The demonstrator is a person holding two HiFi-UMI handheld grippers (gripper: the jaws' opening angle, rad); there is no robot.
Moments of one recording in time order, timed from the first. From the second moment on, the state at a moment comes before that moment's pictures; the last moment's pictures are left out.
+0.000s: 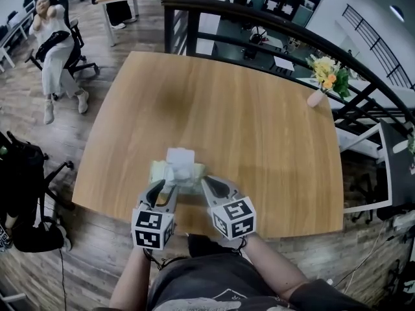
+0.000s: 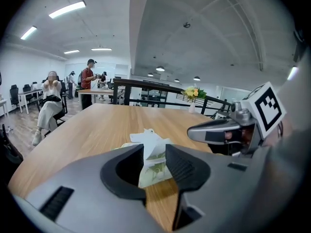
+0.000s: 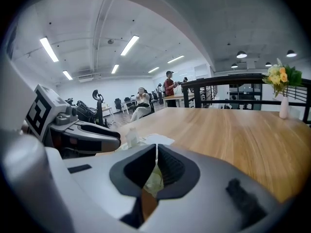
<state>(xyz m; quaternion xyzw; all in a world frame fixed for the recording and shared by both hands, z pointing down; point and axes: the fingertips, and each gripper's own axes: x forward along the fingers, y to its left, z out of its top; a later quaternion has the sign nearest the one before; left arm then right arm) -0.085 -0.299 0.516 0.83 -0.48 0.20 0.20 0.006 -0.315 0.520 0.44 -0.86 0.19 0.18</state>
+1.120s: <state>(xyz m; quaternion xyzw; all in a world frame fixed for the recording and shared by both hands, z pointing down) -0.106 -0.333 0.521 0.80 -0.53 0.21 0.19 -0.039 -0.323 0.546 0.32 -0.90 0.18 0.23</state>
